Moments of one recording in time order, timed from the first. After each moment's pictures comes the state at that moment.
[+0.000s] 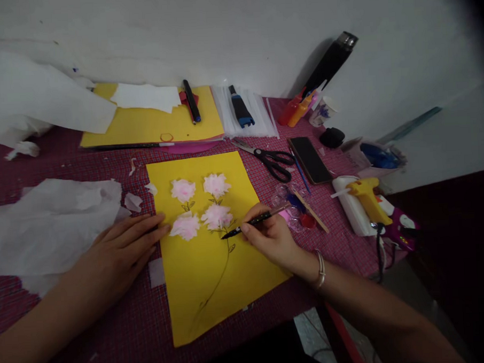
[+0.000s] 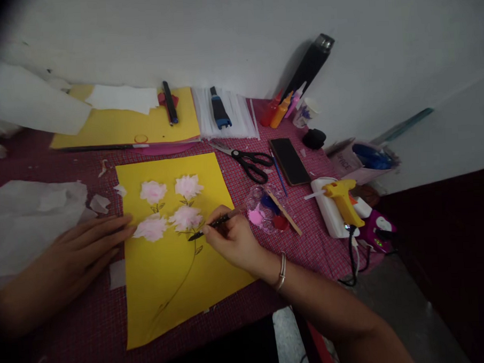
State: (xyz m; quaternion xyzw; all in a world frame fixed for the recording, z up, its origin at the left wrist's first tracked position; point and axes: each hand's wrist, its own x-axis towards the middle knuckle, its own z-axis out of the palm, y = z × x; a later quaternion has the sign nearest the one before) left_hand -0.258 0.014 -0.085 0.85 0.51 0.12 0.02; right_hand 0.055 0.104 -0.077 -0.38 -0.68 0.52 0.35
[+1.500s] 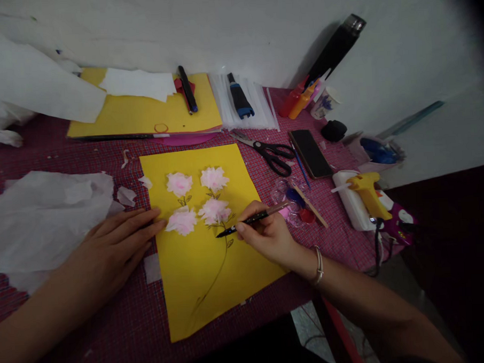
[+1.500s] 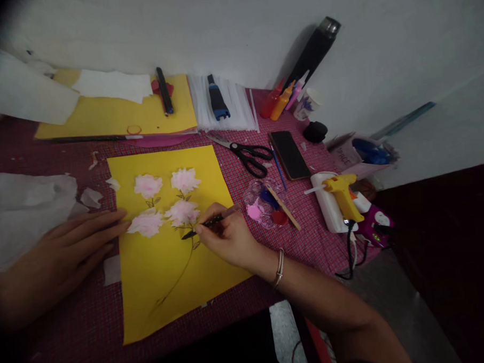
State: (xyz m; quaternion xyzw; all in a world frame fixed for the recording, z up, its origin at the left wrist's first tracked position) left_hand -0.262 0.014 -0.093 0.86 0.49 0.12 0.00; right_hand 0.051 0.103 -0.072 -0.35 -0.67 0.55 0.35
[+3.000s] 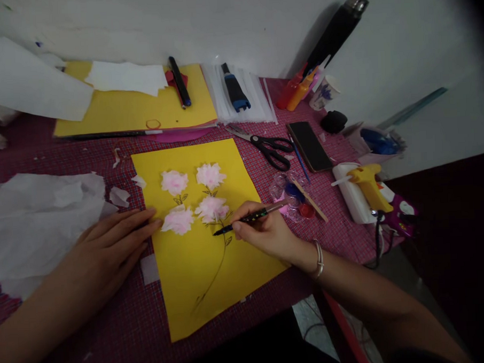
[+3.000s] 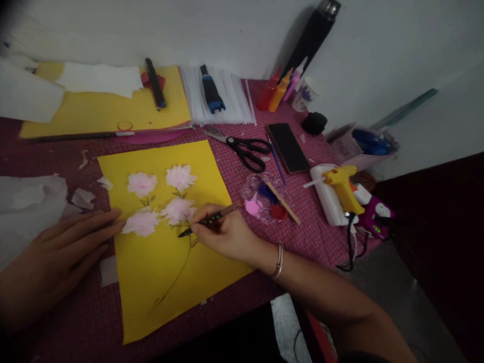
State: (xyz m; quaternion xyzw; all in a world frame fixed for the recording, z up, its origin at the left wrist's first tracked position) left_hand -0.265 0.011 -0.095 0.85 0.51 0.12 0.05; right_hand 0.050 0.106 -0.069 -0.35 -0.64 0.62 0.31
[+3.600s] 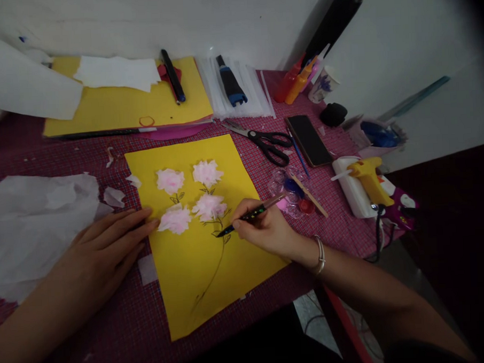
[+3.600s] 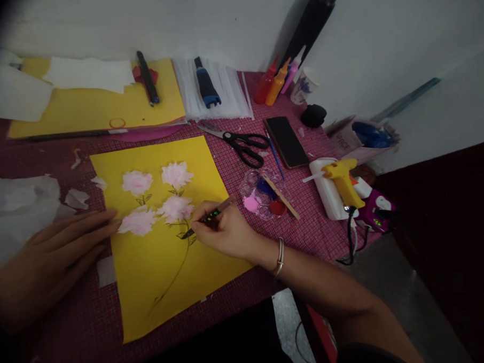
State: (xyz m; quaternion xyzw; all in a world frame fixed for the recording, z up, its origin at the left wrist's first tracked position) left_hand -0.267 0.009 -0.095 0.84 0.53 0.11 0.06; right_hand 0.051 0.107 -0.068 -0.35 -0.66 0.59 0.31
